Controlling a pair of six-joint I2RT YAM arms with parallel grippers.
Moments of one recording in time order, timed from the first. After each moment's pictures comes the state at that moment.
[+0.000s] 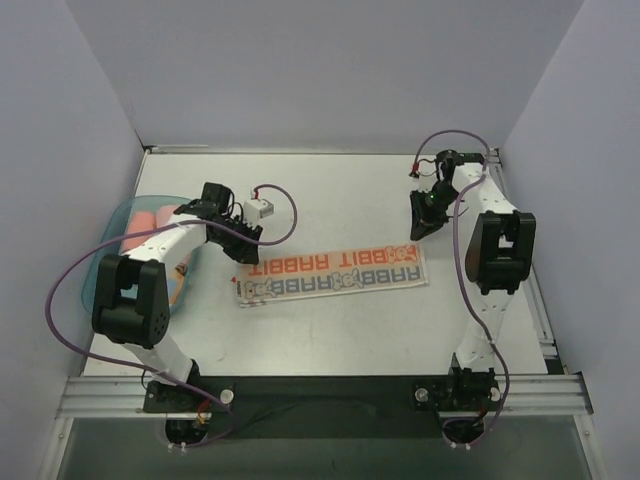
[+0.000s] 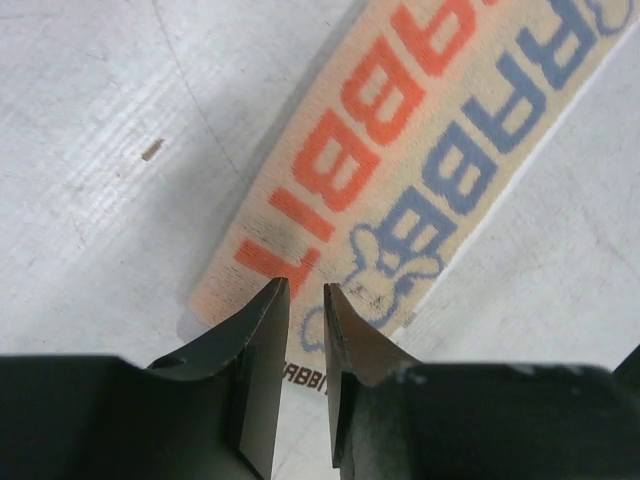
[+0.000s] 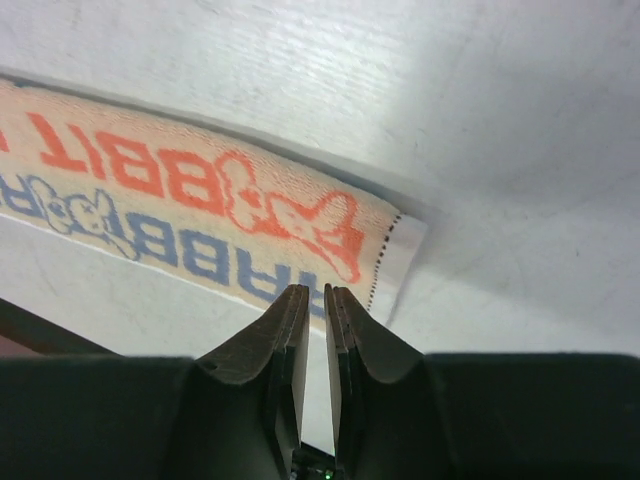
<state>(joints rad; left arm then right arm) -0.21 1.65 1.12 -0.65 0.50 0.42 0.01 2.10 1.73 -1.14 -0.35 -0.18</state>
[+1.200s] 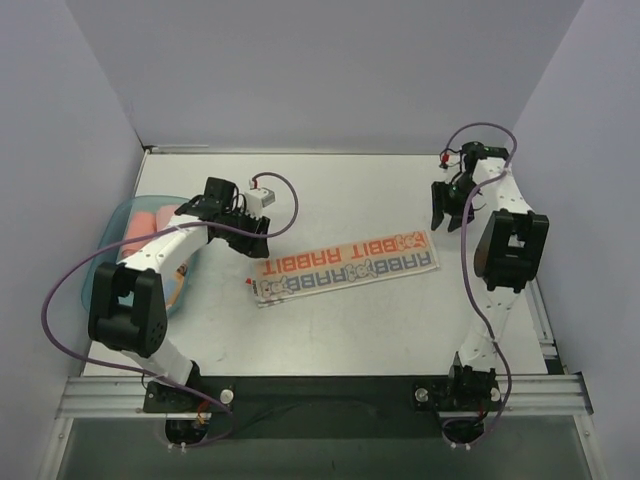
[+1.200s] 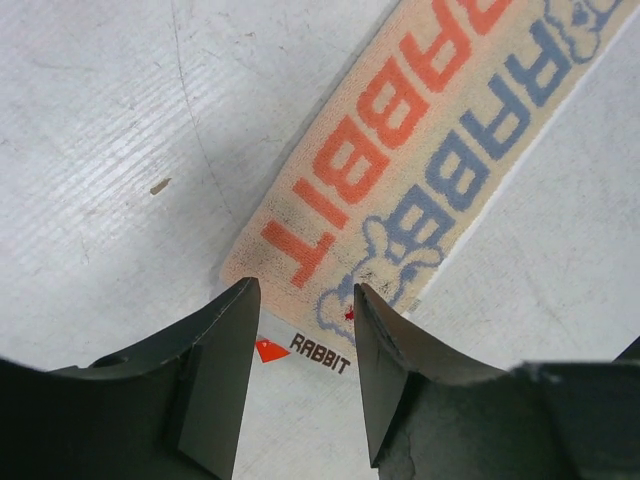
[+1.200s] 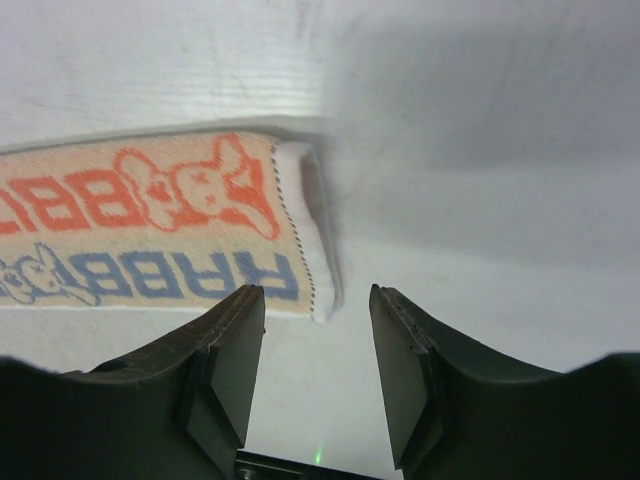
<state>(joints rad) -0.25 1.63 1.15 -0.57 0.46 0.20 -0.07 2.17 1.89 -1.15 -0.17 -0.11</state>
